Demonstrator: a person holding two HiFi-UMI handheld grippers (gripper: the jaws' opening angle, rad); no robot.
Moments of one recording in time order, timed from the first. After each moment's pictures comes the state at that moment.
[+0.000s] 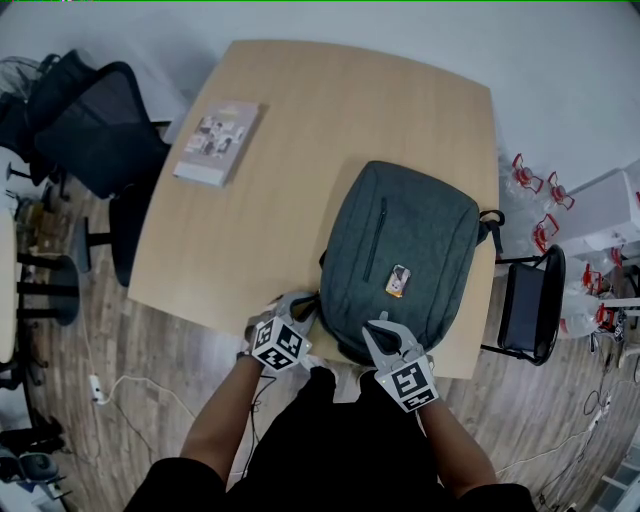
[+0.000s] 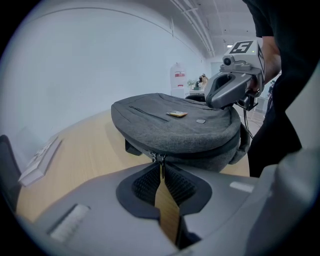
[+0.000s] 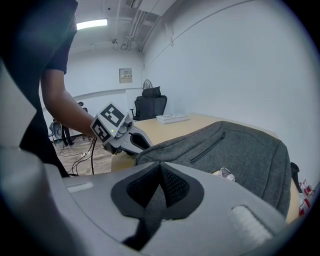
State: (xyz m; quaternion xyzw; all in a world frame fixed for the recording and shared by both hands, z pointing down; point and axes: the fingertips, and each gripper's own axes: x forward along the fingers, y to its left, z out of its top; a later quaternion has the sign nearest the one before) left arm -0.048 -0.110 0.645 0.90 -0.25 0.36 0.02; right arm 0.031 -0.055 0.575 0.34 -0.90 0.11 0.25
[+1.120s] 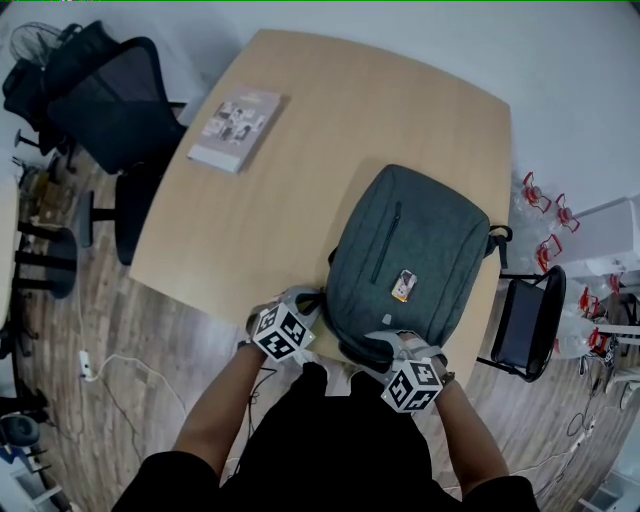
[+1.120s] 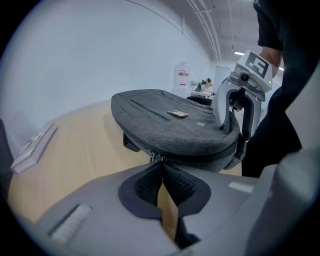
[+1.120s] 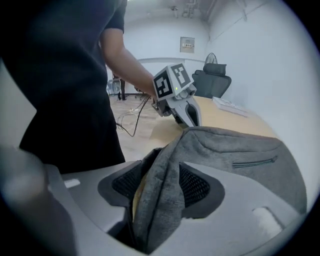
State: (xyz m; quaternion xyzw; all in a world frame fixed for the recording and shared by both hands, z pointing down) left arm -0.048 -0.111 0.643 0.90 -0.24 0.36 0.08; right arm 0.027 0.009 0.619 0.03 -0.89 -0.03 0.44
